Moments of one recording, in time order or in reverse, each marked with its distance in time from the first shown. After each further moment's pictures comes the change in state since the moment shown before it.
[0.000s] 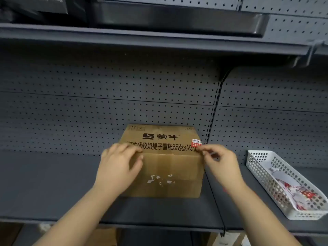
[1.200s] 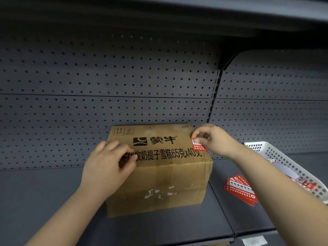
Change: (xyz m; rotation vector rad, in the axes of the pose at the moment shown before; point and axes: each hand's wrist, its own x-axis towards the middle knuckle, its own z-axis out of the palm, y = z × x) left_hand 0.053 -0.041 0.038 -0.032 0.027 0.163; right_hand 0.100 0.034 0.011 -0.341 -0.383 0.014
